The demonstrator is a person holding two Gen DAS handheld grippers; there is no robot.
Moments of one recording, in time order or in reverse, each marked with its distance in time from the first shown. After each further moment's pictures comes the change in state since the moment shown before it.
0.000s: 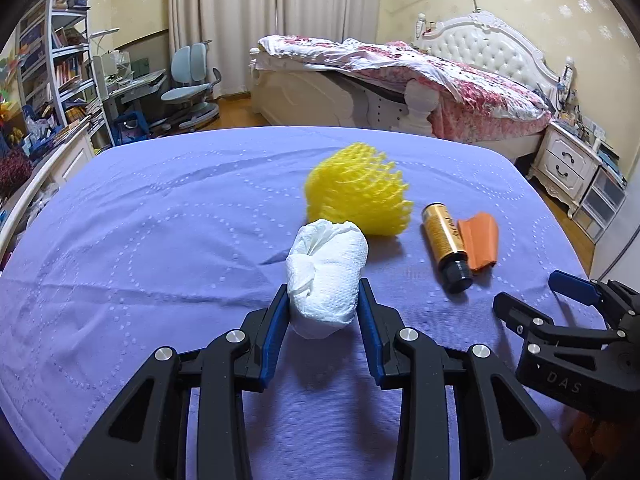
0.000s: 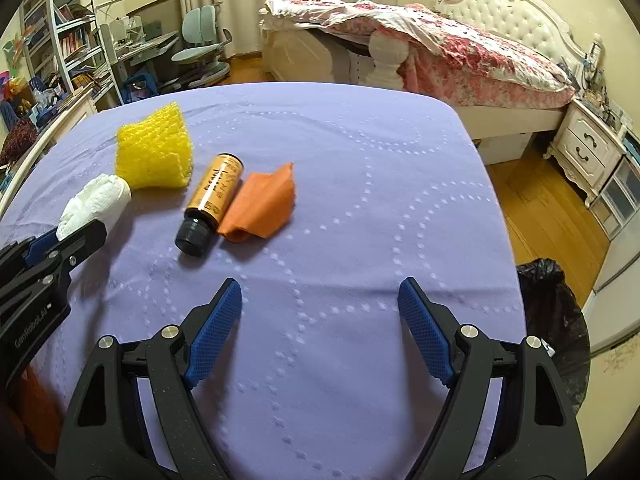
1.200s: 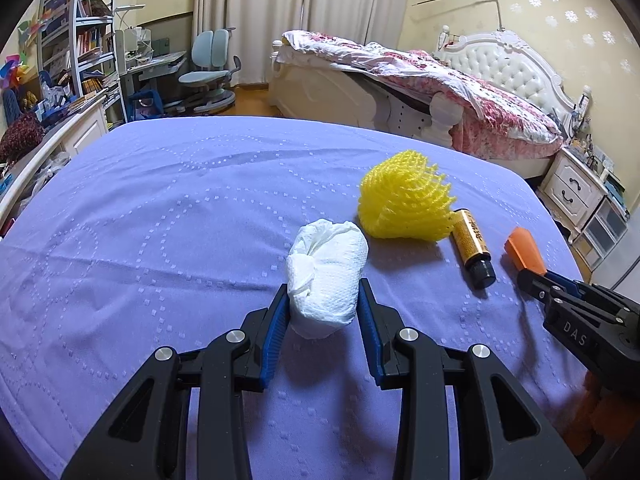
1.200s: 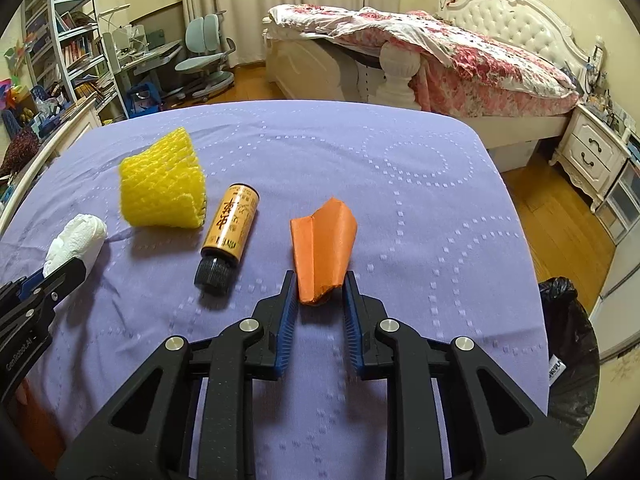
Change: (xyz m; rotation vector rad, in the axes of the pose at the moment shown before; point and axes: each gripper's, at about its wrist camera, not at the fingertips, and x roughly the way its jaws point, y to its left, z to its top) left arm -0.004 0.034 0.000 -0.095 0.002 -0.011; right arm 0.000 0.013 0.010 0.011 -0.044 0.010
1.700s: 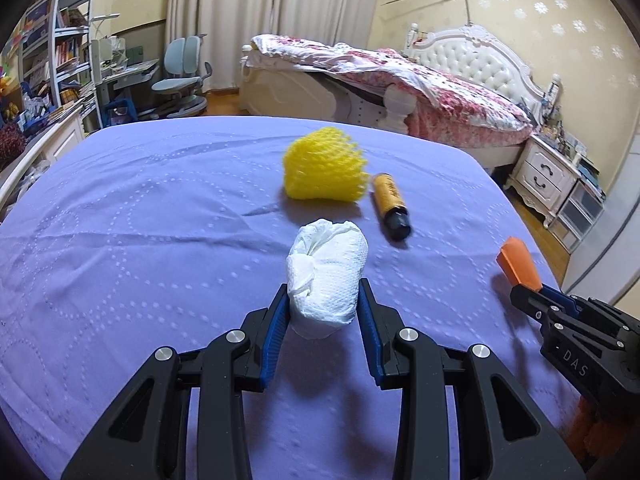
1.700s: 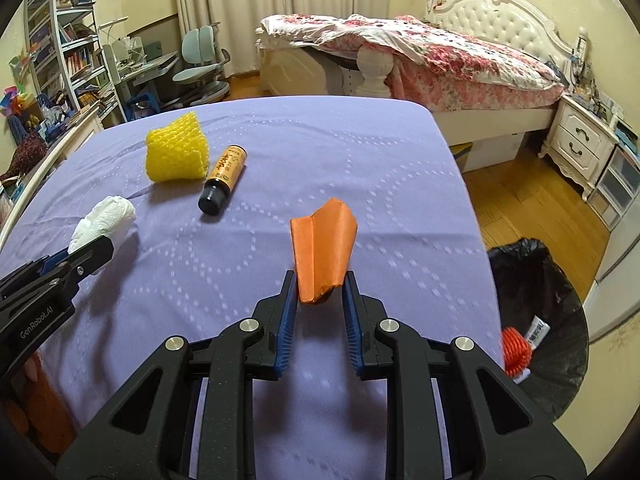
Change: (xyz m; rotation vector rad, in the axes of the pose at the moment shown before) left arm -0.029 -0.045 -0.032 0.062 -0.008 -0.090; right arm -0.058 -0.032 -0.055 0.048 -0.031 -0.008
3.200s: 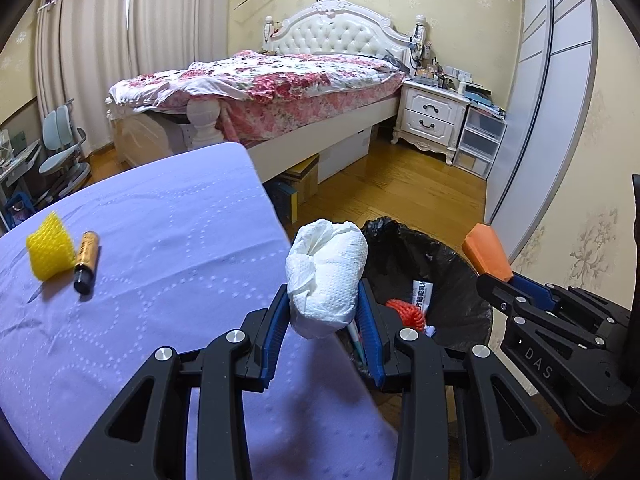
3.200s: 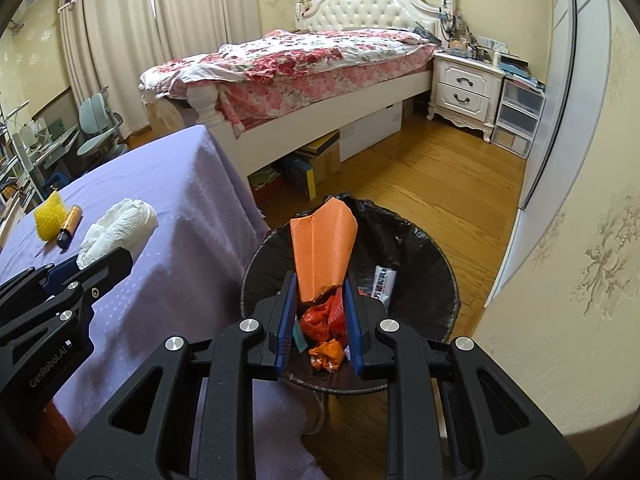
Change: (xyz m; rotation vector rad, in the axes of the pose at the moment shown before) left arm 0.016 -0.238 -0.015 0.355 -0.007 -0.265; right arm -0.063 -0.194 -0.062 0.316 -0.084 -0.250
